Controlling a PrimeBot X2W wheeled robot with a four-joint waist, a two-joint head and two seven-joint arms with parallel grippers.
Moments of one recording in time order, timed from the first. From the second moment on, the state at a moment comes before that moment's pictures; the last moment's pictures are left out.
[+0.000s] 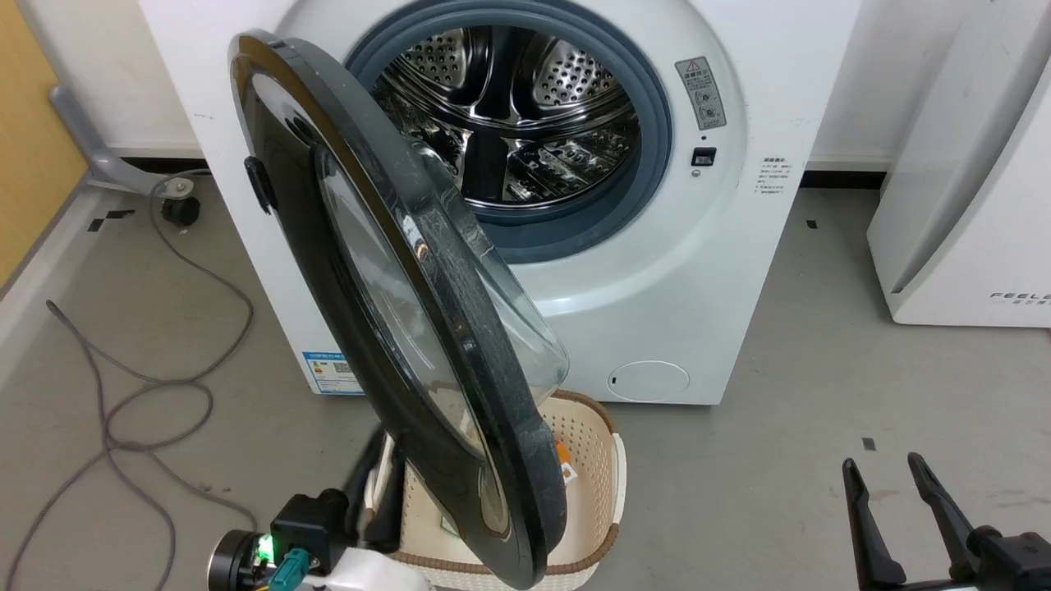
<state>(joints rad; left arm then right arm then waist) -0.02 0.05 -0.14 0.18 -0.10 -0.03 -0.26 0.15 -0.05 -0.10 -0.02 0.09 0.13 -0.16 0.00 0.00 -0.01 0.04</state>
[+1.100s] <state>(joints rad) -0.20 0.06 -0.19 -0.49 -0.15 0.04 -0.21 0.15 -0.05 -0.10 -0.01 0.13 0.13 -0.16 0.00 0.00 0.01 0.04</state>
